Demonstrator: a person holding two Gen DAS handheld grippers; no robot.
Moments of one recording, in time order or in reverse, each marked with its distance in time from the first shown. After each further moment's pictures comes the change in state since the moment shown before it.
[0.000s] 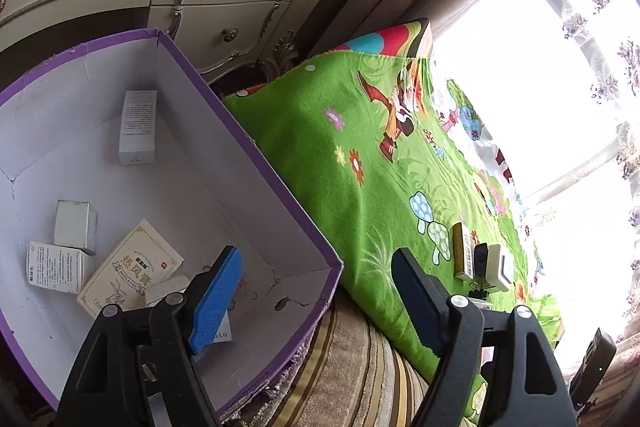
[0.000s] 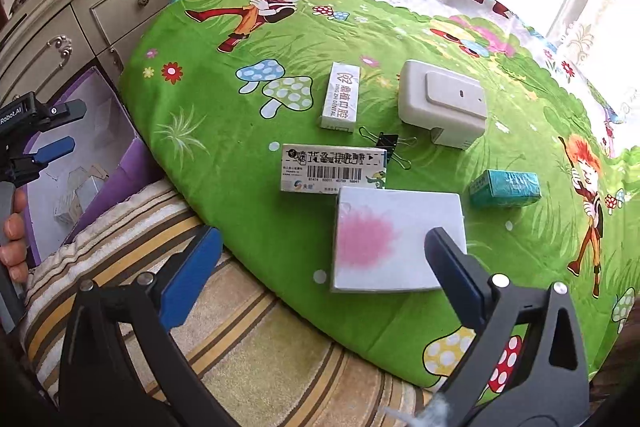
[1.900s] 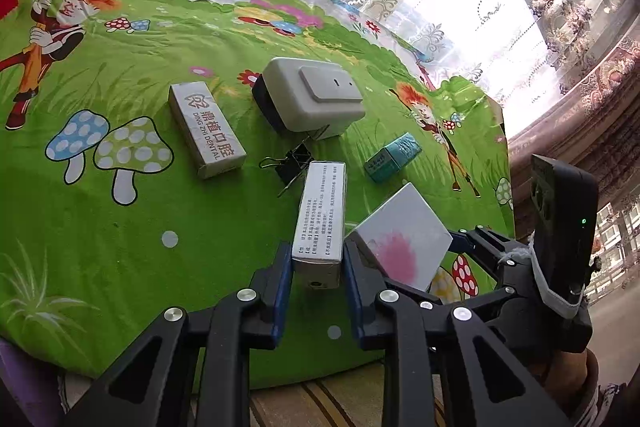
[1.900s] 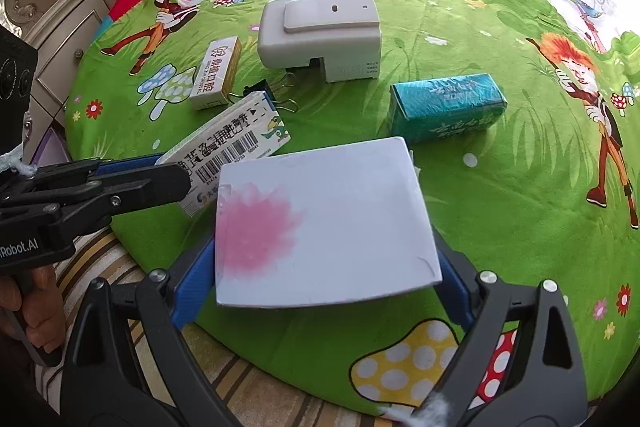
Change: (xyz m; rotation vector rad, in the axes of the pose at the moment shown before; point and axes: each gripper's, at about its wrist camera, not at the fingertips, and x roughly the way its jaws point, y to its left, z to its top) left arm 0.107 -0.194 -0.088 0.711 0.395 -0.395; right arm 0.040 -0.079 -0.036 0.282 0.028 0.045
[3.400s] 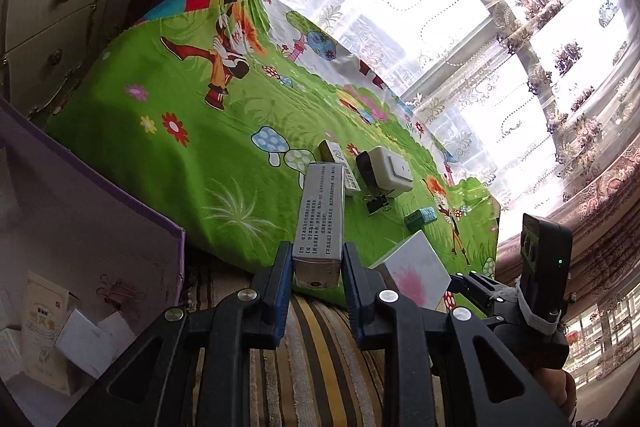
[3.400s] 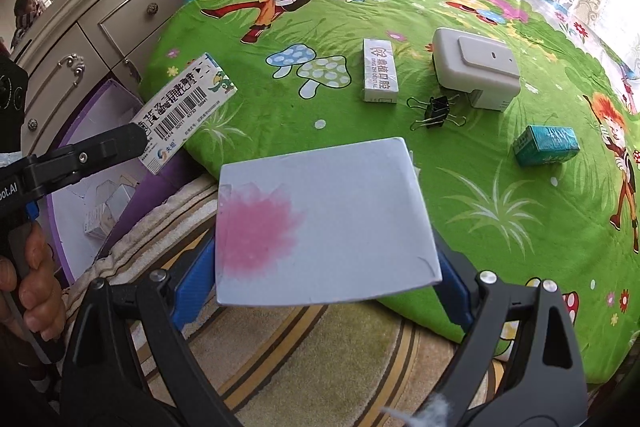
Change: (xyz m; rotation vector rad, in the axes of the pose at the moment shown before) left arm -0.154 0.085 -0.073 -0.294 -0.295 0.046; right arm -0.034 0.124 -0.009 -0.195 0.020 0.077
